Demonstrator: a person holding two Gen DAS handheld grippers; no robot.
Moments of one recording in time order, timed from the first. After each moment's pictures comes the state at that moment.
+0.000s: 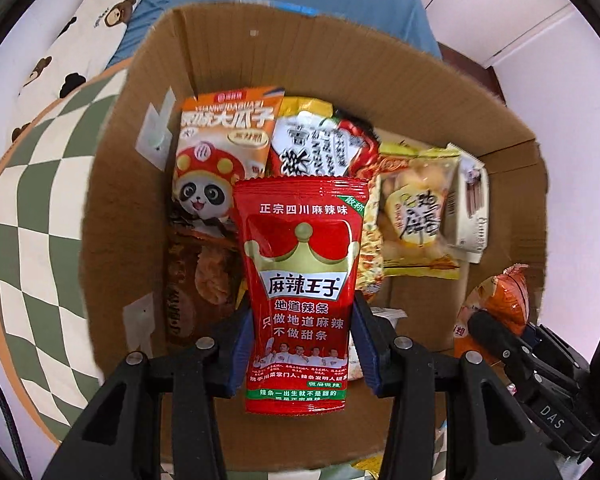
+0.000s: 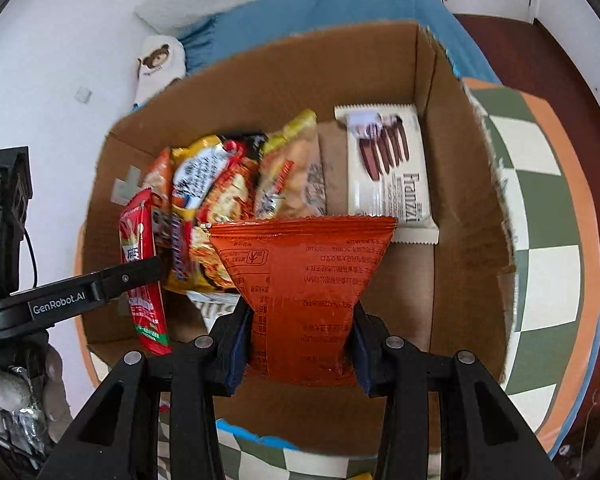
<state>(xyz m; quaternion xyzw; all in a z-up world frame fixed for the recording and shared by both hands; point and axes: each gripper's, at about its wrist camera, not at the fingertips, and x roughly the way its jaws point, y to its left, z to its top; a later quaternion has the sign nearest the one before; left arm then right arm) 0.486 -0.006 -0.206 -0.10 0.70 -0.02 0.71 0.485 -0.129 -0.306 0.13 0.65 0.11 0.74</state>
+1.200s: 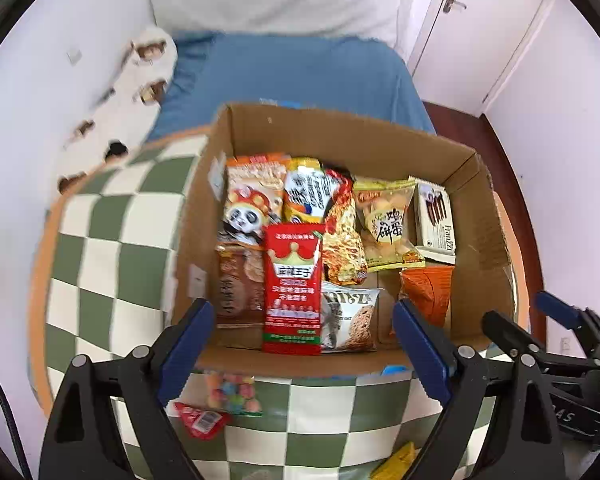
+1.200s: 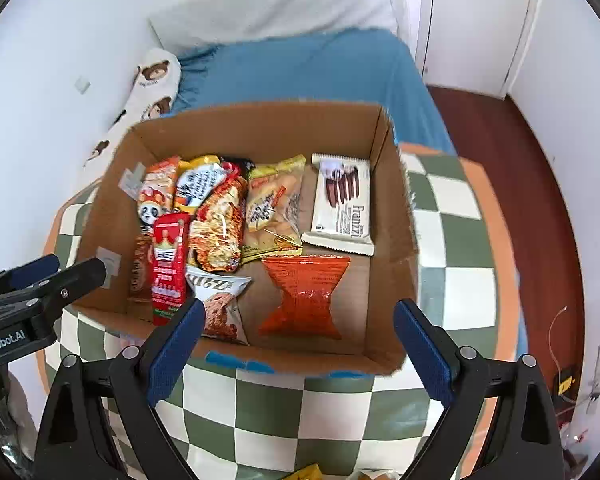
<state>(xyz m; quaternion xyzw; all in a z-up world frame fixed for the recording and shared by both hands) 0.393 -0.018 -0.106 -0.04 0.56 0.01 0.82 0.414 -0.124 -0.222 0.02 0.56 0.07 0.82</state>
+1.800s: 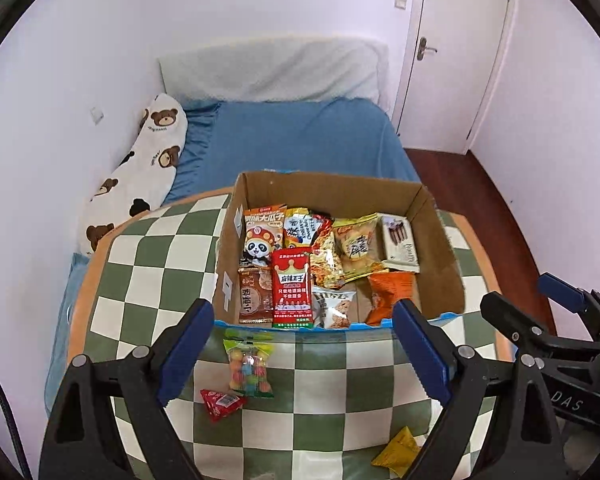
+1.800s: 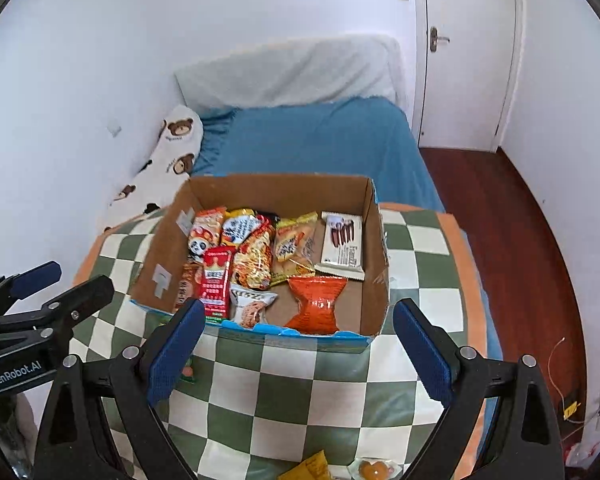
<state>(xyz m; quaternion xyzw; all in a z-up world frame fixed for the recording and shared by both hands) 0.303 -0.038 -0.016 -0.01 0.47 0.01 0.89 0.317 -0.129 -0.124 0.02 0.45 0.08 0.89</state>
